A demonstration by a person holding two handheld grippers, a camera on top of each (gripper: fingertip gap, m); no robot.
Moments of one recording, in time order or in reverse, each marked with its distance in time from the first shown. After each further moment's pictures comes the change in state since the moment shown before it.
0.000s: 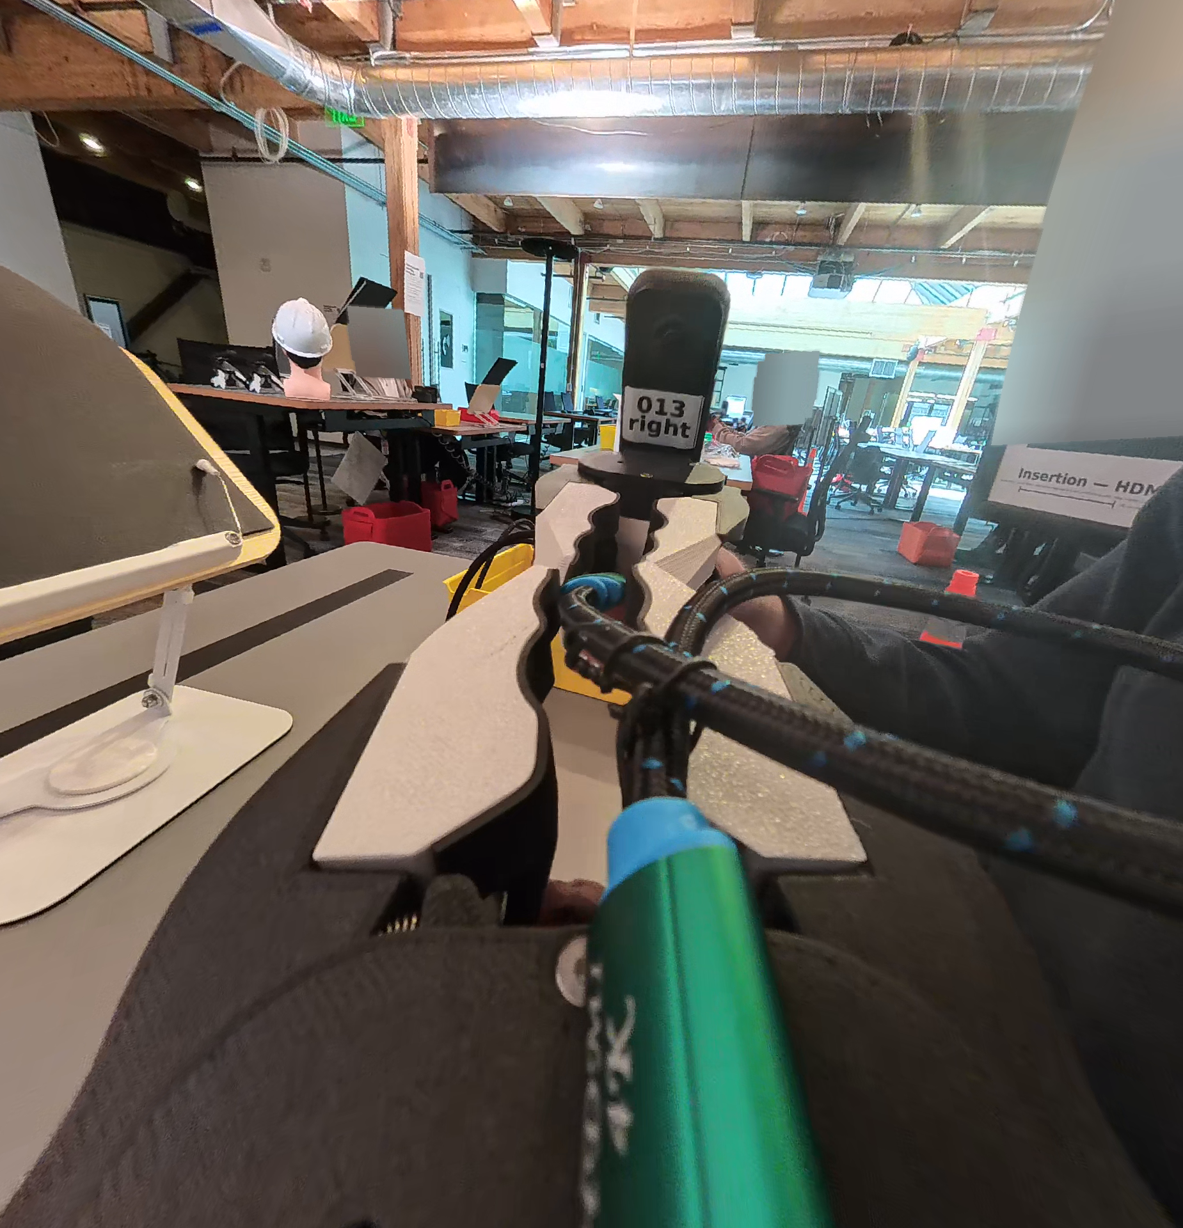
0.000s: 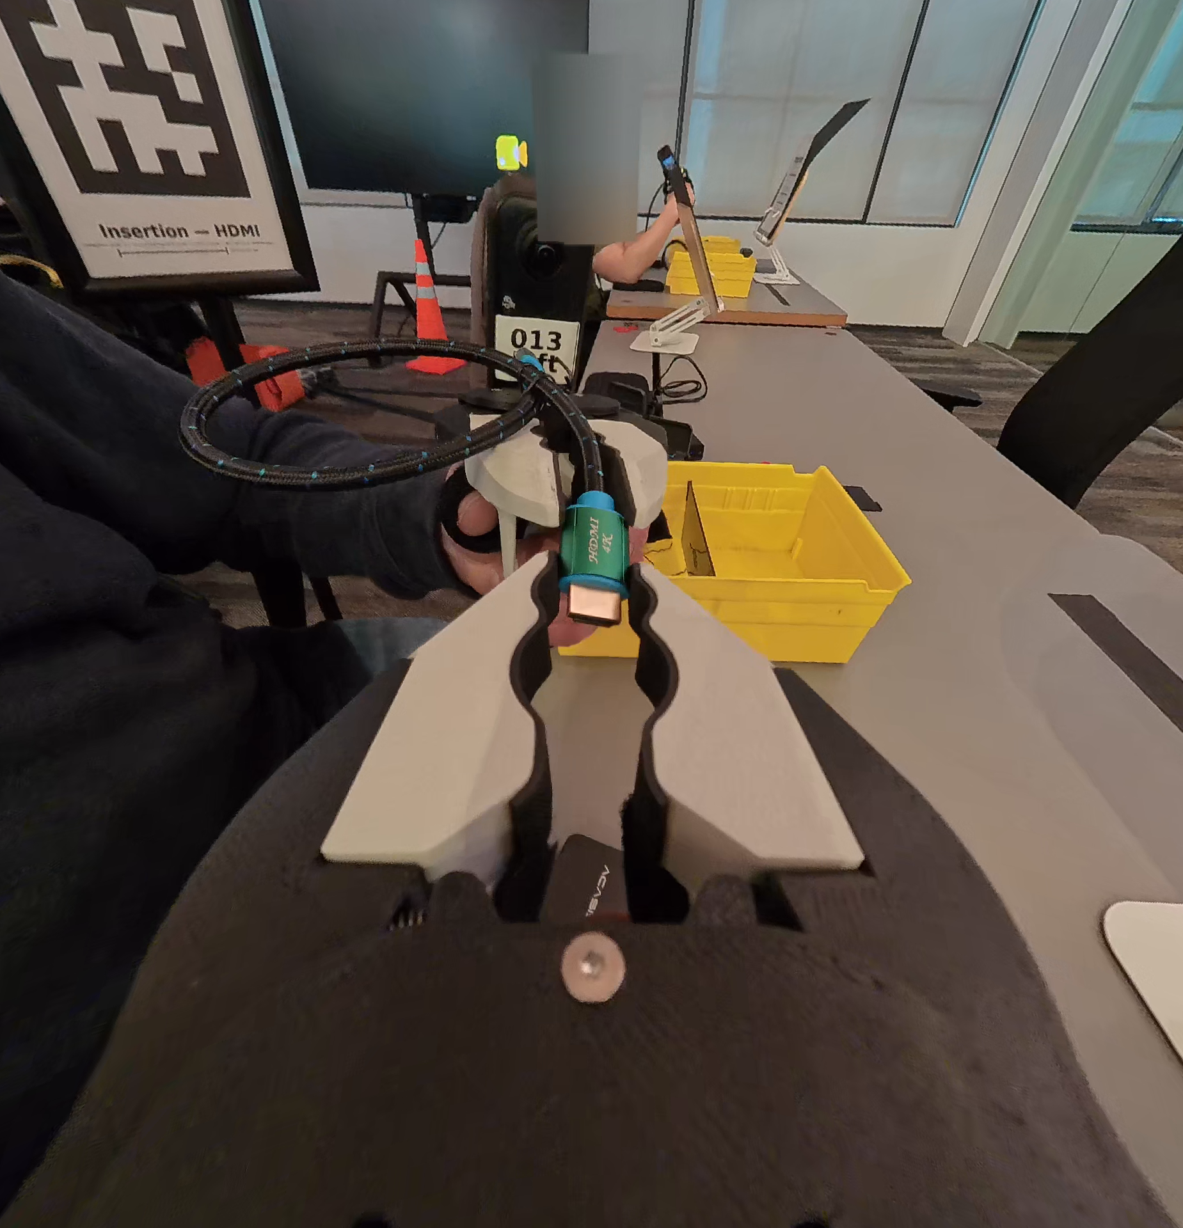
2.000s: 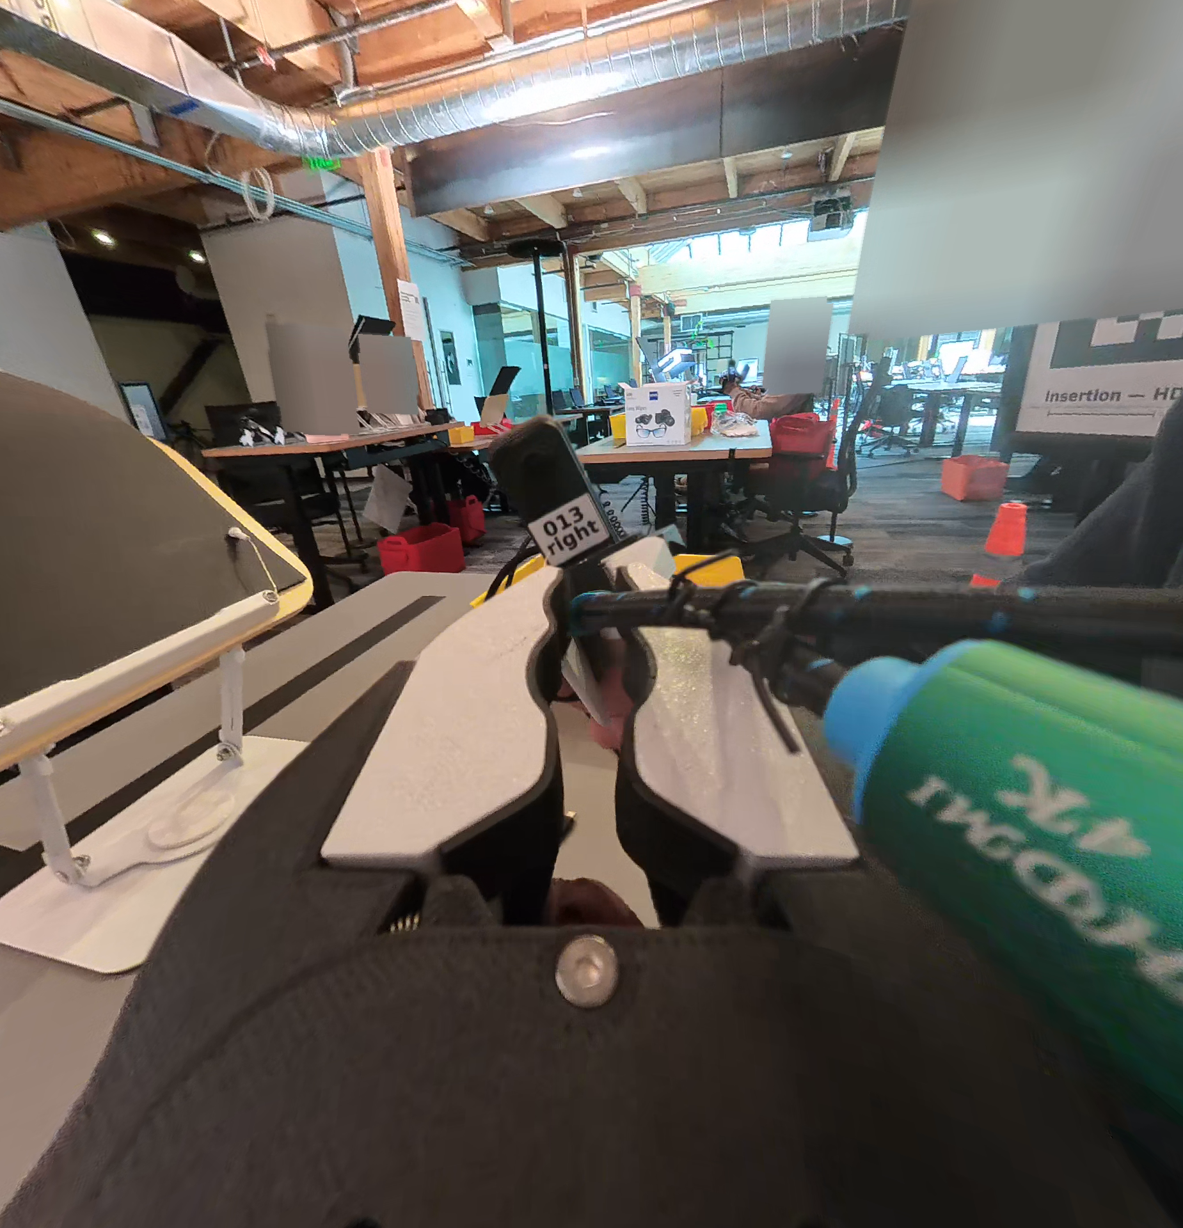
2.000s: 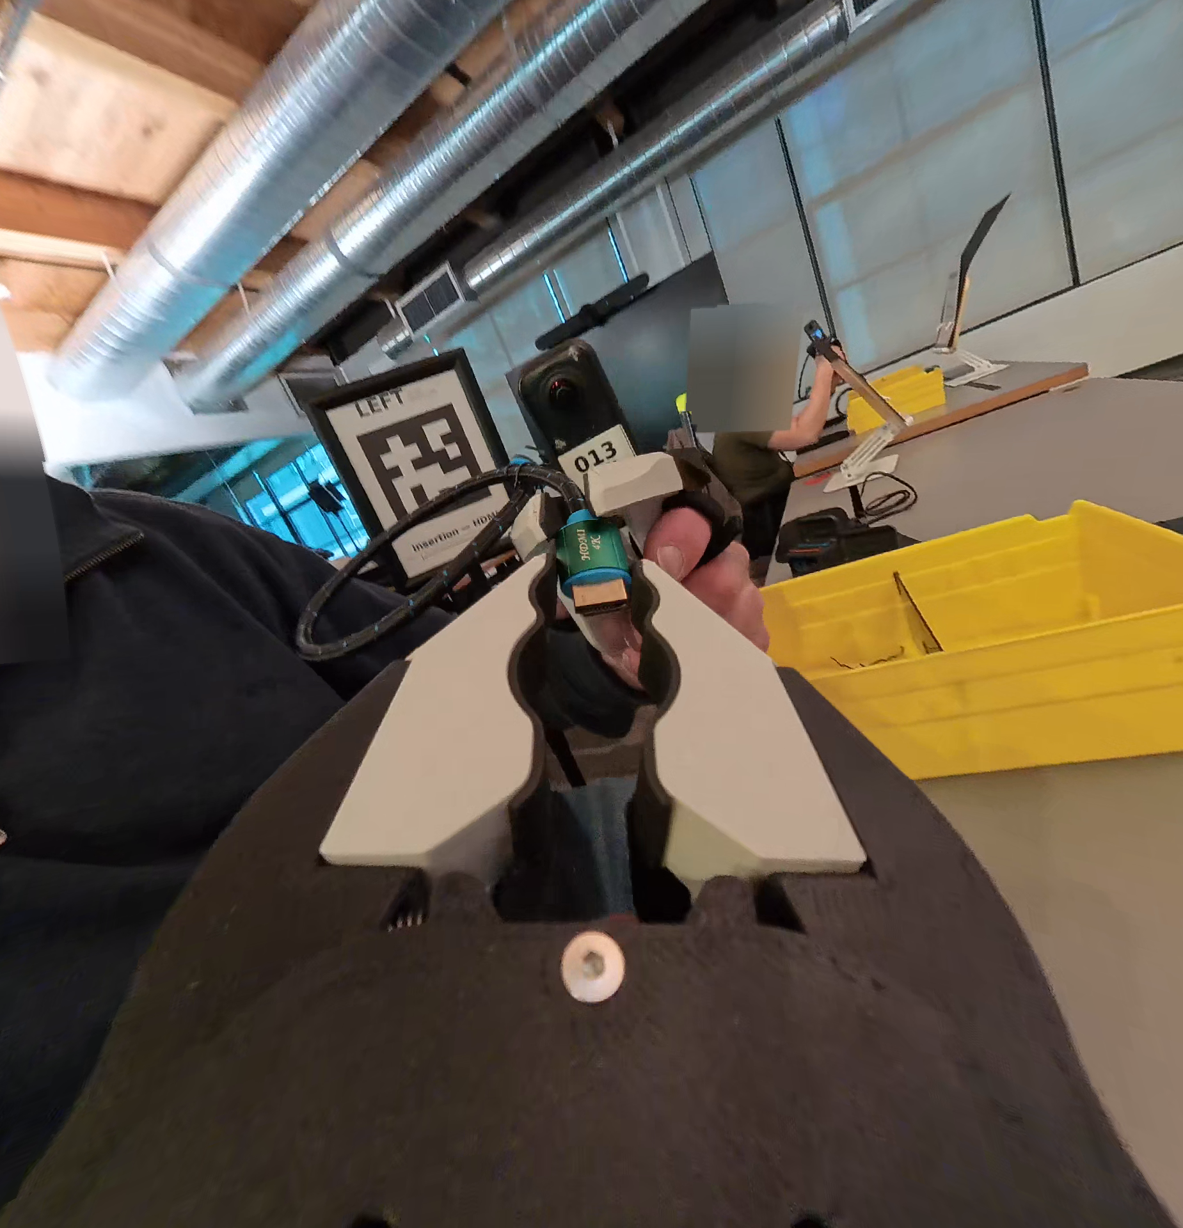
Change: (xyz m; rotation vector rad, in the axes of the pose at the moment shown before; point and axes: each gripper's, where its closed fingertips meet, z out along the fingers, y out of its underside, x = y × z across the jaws) left arm 0.010 -0.010 -0.003 -0.015 0.012 0.171; right arm -0.008 -0.014 0.002 0.360 -0.289 0.447
